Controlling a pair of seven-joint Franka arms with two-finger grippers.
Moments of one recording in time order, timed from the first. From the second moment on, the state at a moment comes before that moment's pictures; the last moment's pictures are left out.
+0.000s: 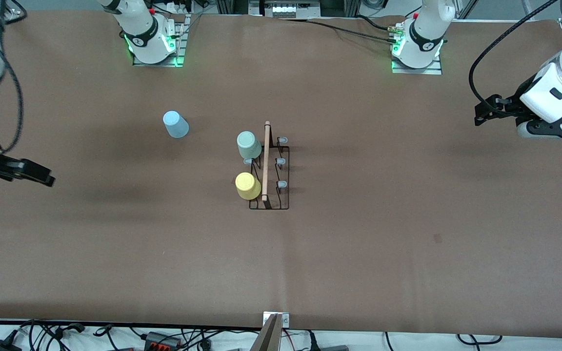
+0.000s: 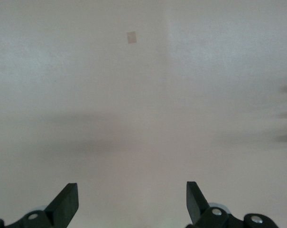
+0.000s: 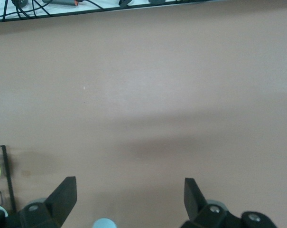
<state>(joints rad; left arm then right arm) 0.03 -0.03 -0.08 -1.73 0.00 1.61 -0.03 0.01 0.31 -0.08 -1.31 0.04 1.69 0.03</state>
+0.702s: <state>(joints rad) 0.03 -0.03 -0.08 -1.73 0.00 1.61 -0.03 0.00 0.13 -0.07 -1.59 0.02 1.72 -0.01</state>
